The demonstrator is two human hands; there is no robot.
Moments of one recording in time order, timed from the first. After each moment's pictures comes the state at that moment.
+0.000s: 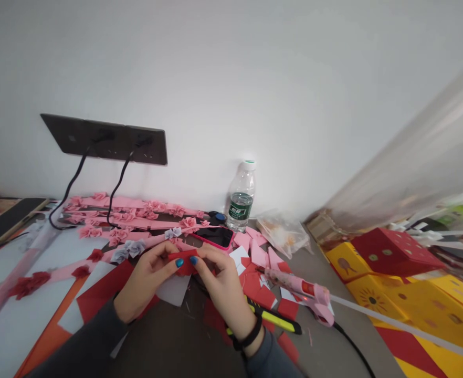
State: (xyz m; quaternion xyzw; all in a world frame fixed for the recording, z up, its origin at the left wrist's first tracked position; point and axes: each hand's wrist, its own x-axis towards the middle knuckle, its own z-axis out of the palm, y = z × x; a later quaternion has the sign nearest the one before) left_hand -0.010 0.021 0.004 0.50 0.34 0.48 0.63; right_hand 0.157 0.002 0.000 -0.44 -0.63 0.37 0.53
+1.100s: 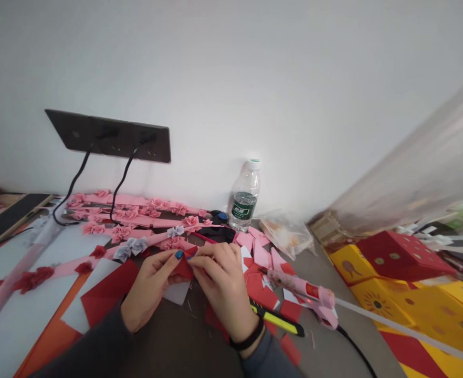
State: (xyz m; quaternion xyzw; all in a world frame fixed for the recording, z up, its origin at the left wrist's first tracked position) left_hand 0.002 0.009 -0.005 0.39 0.38 0.49 0.68; right_hand 0.160 -0.007 0.008 -0.43 -0.77 0.01 0.47
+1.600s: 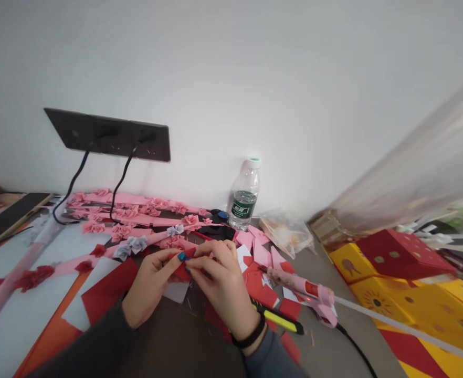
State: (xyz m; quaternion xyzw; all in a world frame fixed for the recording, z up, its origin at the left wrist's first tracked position) left_hand 0.002 0.011 -0.008 0.40 0.41 0.49 0.66; right_hand 0.161 -0.005 0.010 -0.43 -0.75 0.12 0.48
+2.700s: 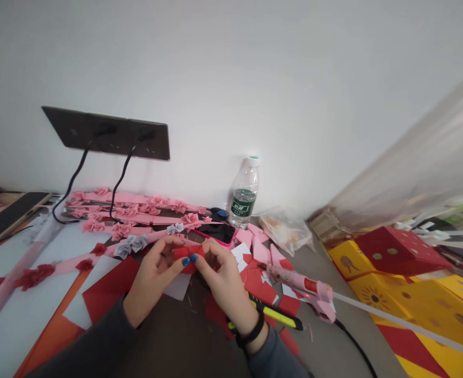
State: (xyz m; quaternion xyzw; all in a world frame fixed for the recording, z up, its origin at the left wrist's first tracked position) left_hand 0.000 0.012 -0.006 0.49 0.36 0.54 0.58; right_hand 0.155 0.001 0.001 -0.45 -0.58 0.45 0.51
